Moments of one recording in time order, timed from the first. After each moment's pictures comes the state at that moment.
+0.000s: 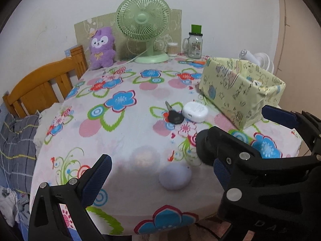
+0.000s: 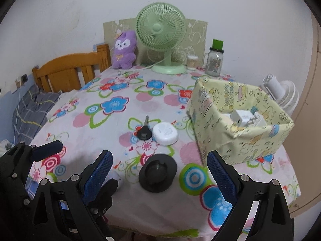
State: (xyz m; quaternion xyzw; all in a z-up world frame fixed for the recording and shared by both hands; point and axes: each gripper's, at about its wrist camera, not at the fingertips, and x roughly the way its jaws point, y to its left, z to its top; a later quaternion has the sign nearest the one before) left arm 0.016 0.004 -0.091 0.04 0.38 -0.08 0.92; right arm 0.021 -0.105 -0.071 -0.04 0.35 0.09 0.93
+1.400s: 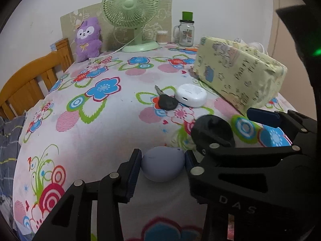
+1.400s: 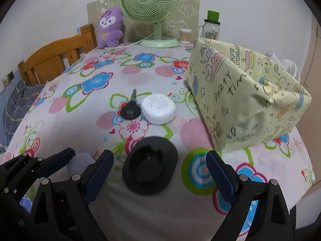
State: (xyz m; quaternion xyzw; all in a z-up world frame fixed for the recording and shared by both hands) left arm 0.040 -0.002 -0.129 0.05 0.39 -0.11 0.91; right arm 0.061 -0.104 -0.124 -0.03 0.41 0.05 0.91
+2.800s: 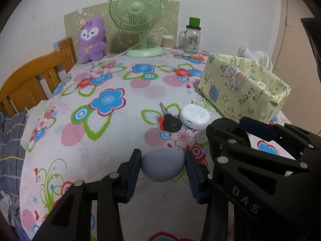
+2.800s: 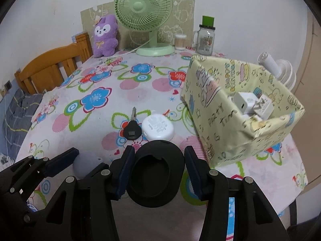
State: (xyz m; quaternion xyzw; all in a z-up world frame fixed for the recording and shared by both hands) left arm 0.057 -0.003 -0.097 0.03 0.40 -0.10 0.91; right arm 0.069 -0.102 -0.089 -0.01 0.41 0.04 0.91
